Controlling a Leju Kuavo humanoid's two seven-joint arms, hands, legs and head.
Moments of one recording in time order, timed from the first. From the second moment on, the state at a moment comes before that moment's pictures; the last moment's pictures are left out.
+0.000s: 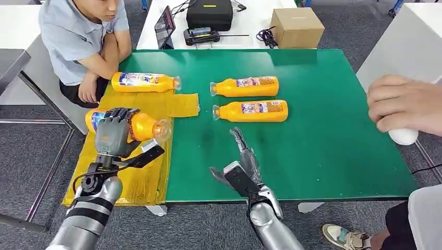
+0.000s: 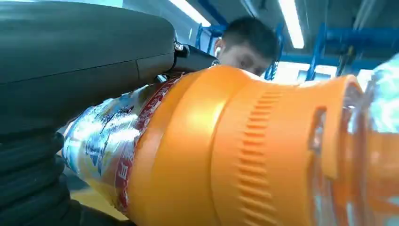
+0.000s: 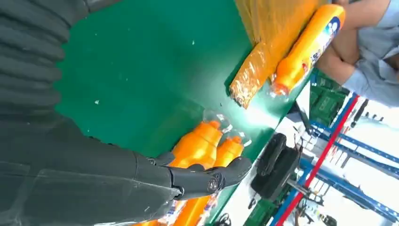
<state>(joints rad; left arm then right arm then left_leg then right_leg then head) -0.42 -0.05 -0.08 -0.97 -1.31 0.70 -0.18 -0.21 0.17 0.38 -1.06 0.38 -0.27 -0.55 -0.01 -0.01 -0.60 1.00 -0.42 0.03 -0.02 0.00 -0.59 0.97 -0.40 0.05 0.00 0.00</state>
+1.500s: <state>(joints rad) -0.70 -0.06 -0.29 -0.39 -1.41 0.35 0.09 -0.22 0.18 0.37 -1.05 0.37 -0.23 -0.56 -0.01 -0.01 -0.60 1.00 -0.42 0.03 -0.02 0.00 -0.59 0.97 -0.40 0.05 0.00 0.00</state>
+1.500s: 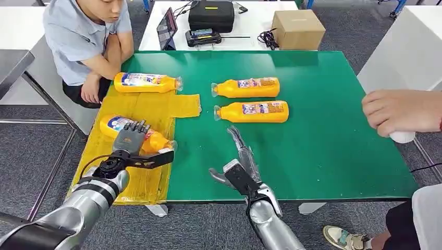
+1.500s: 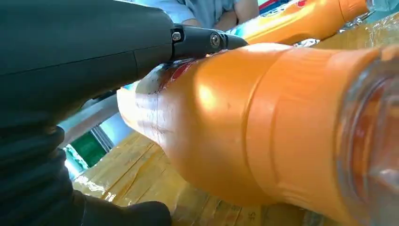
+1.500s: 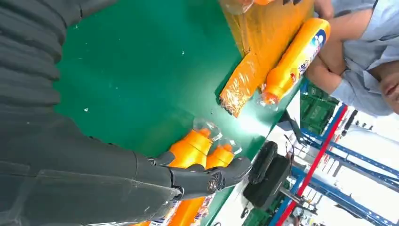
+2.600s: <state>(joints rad) -0.69 -0.10 -0.28 -0.39 -1.39 0.39 0.03 -0.22 0.18 0.35 -1.04 0.39 -0.24 -0.56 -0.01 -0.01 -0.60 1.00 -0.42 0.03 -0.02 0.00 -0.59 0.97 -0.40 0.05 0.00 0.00</state>
